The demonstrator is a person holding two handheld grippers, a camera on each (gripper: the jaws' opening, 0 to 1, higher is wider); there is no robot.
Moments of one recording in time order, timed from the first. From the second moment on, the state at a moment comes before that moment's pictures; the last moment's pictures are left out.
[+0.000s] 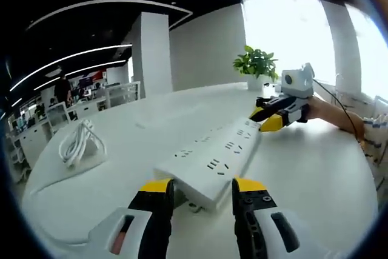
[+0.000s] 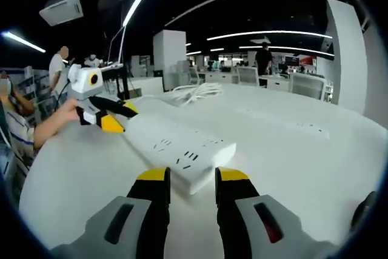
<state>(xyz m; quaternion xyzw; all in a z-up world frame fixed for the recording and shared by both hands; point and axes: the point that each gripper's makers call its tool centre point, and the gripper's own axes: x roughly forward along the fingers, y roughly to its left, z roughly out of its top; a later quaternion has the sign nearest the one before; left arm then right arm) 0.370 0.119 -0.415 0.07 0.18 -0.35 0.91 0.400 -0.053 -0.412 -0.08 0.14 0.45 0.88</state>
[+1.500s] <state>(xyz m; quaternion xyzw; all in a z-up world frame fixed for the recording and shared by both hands) 0.376 0.120 -0.418 0.04 0.17 -0.37 0.91 0.397 -0.054 -0.420 -0.11 0.14 0.46 0.87</state>
